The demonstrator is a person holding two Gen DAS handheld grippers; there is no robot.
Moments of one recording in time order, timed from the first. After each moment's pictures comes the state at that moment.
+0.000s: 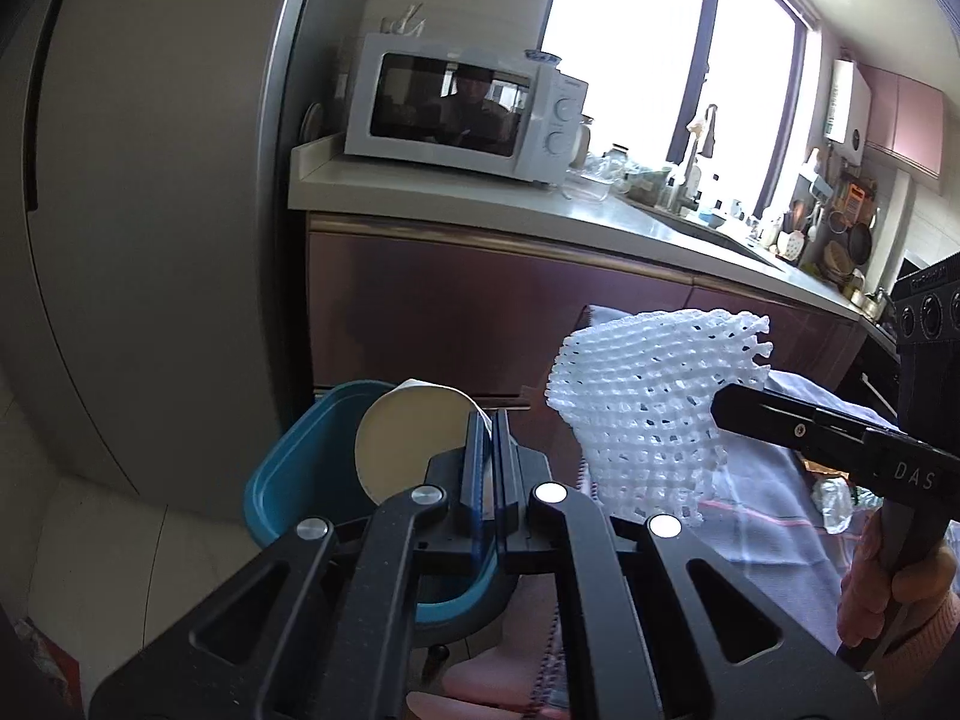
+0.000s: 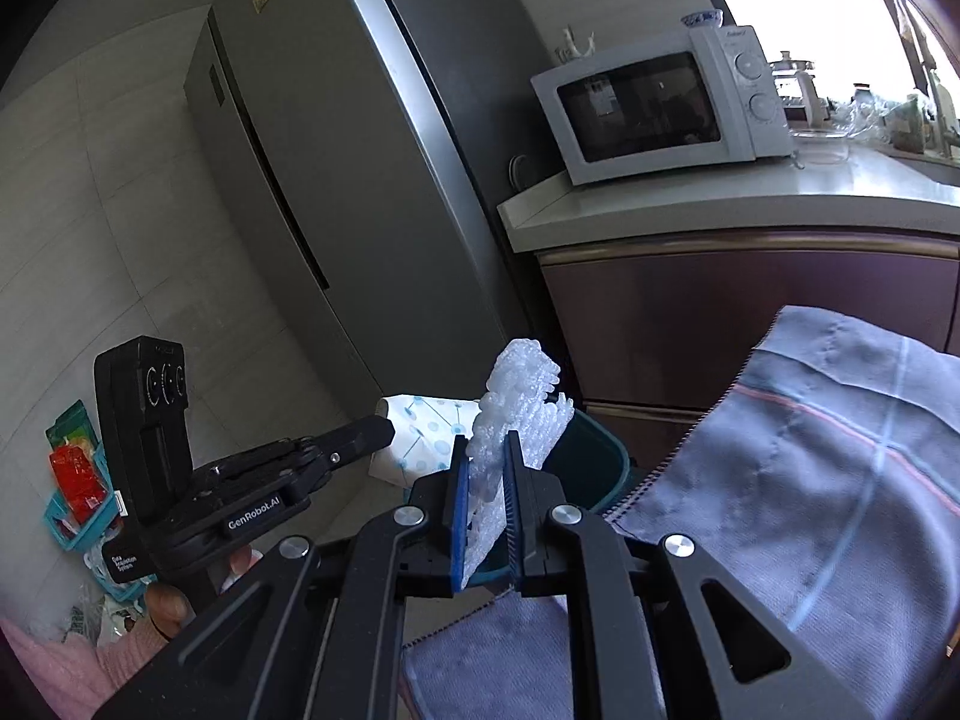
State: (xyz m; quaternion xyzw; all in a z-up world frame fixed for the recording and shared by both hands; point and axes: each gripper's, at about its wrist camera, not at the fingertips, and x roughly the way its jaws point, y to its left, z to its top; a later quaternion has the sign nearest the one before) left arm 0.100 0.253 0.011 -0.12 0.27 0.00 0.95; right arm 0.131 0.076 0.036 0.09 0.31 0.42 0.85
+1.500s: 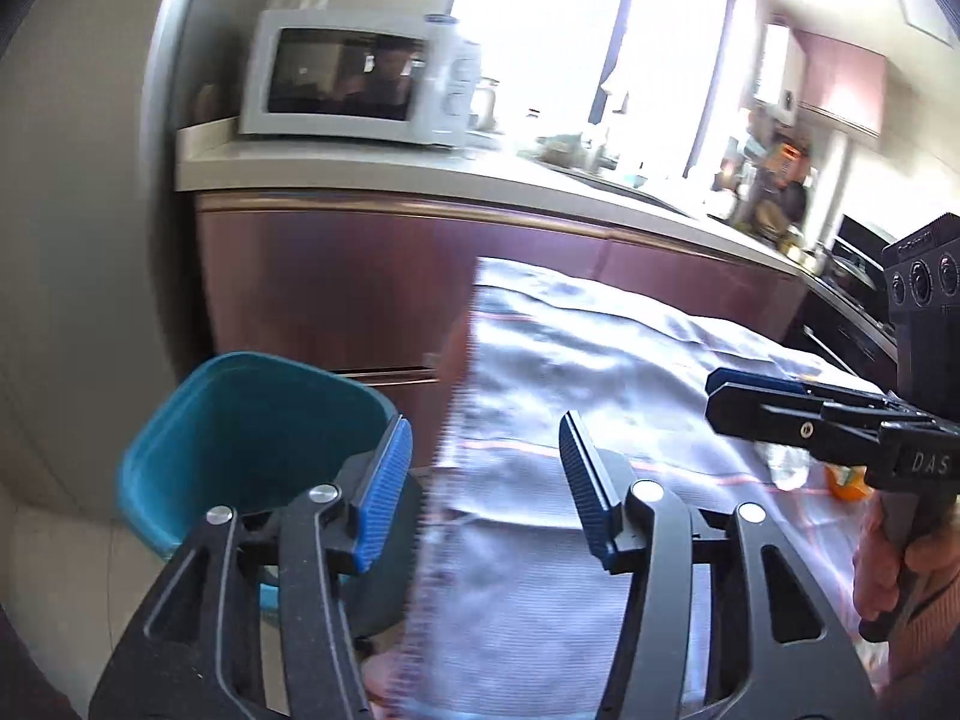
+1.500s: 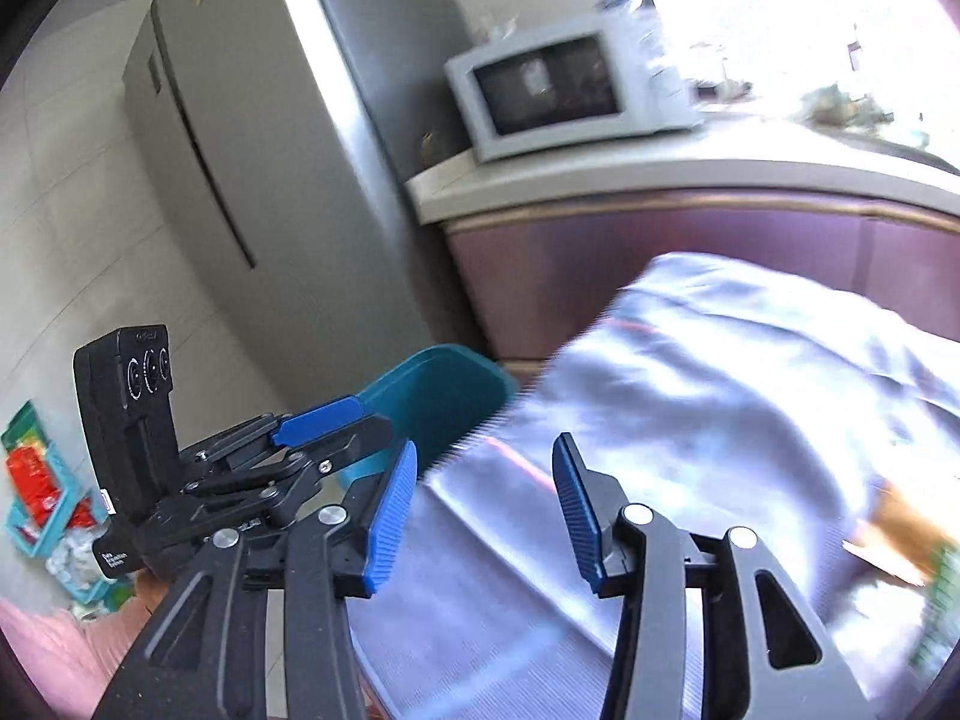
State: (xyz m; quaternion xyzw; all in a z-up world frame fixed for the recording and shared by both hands) left arm 0.106 0.156 -0.020 -0.09 0.28 -0.11 0.95; right arm 0.088 -0.016 0.023 0.07 0.34 0.32 0.88
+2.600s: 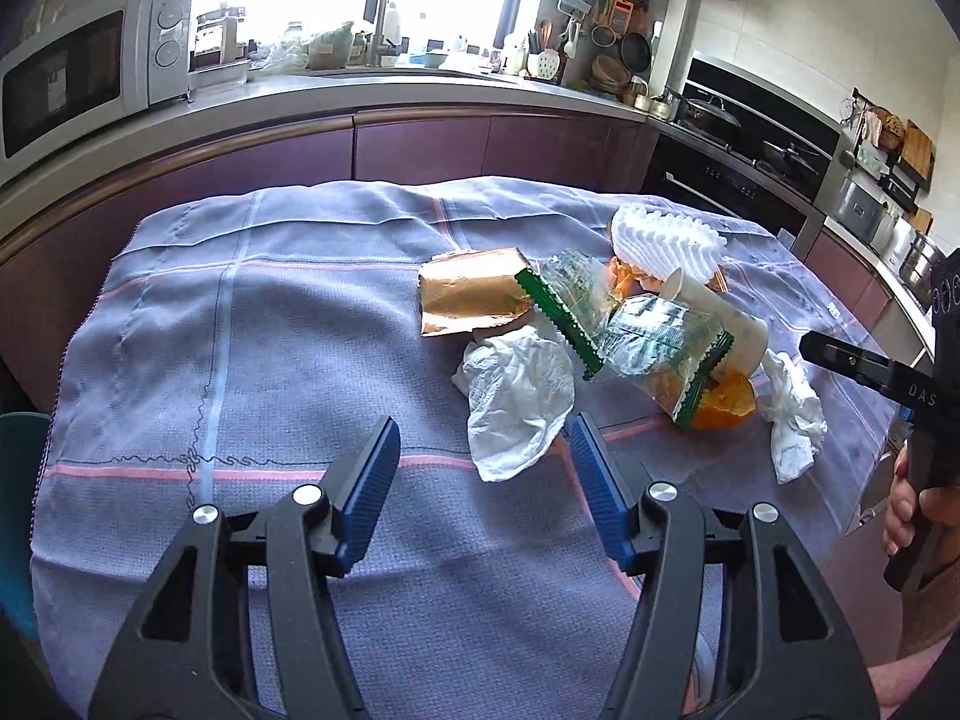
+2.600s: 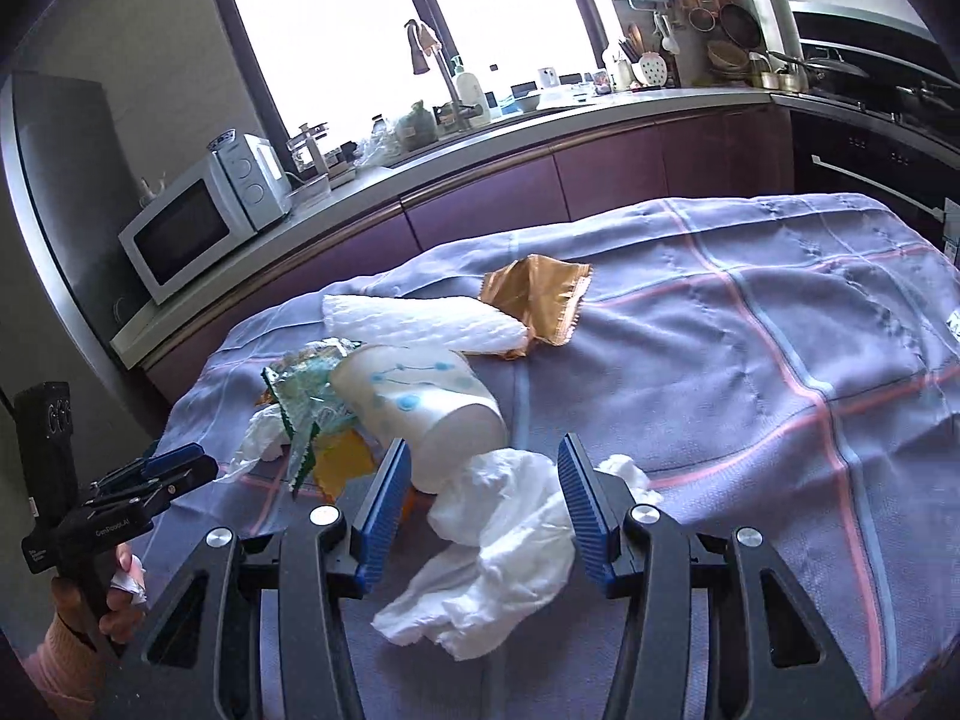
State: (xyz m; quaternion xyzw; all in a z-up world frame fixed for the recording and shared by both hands) left arm 0.133 -0.079 -0.044 0.02 0.37 -0.28 0.89; right arm -0.036 -0.296 -0.023 0.19 0.32 -0.04 0.93
